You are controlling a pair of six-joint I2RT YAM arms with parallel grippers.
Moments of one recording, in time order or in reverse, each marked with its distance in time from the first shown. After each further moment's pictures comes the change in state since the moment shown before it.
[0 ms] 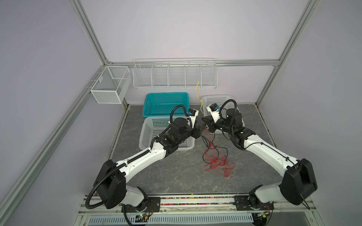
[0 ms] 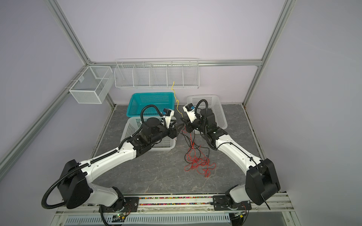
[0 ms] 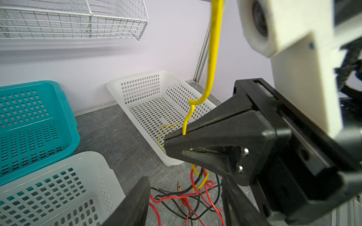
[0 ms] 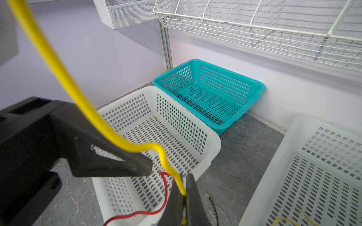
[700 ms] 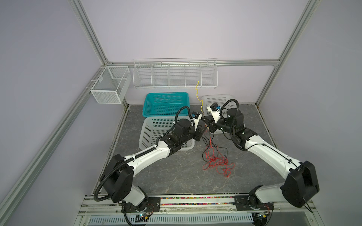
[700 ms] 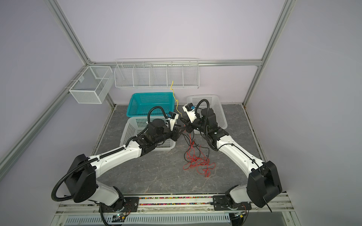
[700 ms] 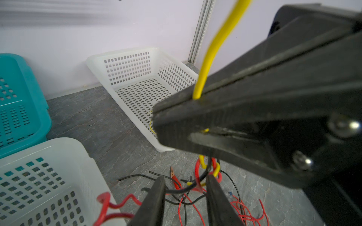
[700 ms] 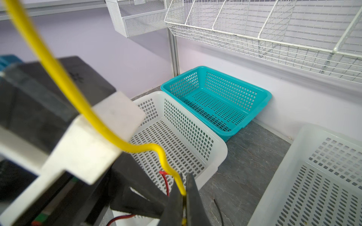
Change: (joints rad) left arm -0.003 0.083 -0.002 0.000 0.051 -0.009; right arm 0.007 -0.028 0.001 0.000 -0.039 0.002
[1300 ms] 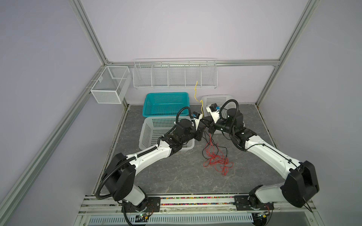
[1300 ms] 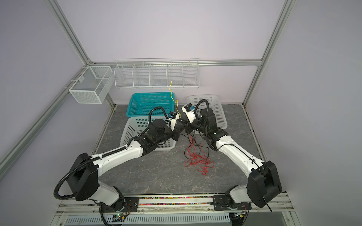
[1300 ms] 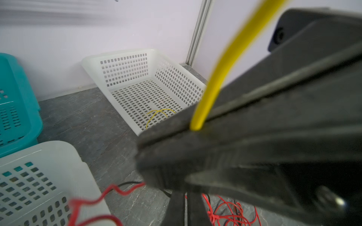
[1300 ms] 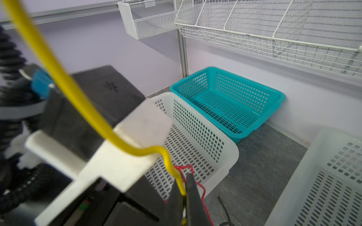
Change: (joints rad) left arm -0.003 0.023 0.000 0.037 -0.013 -0.015; right arm 0.012 0.000 0.000 0.009 -0.047 0.031
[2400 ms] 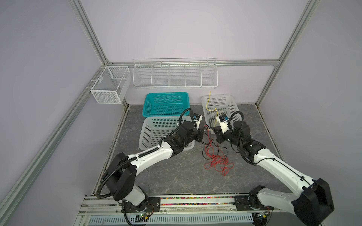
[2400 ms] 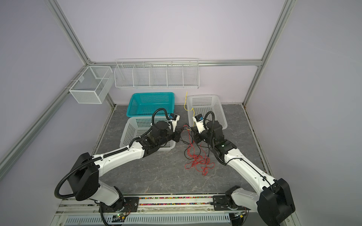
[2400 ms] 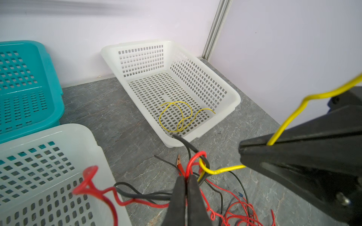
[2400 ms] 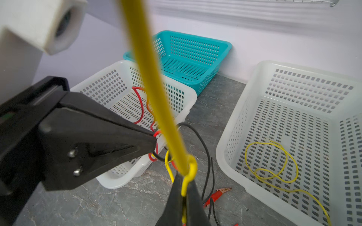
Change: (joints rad) left arm -0.032 0.005 0.000 -0.046 -0.127 -0.014; right arm -0.029 -0.224 -0.256 -0.114 0.297 0.022
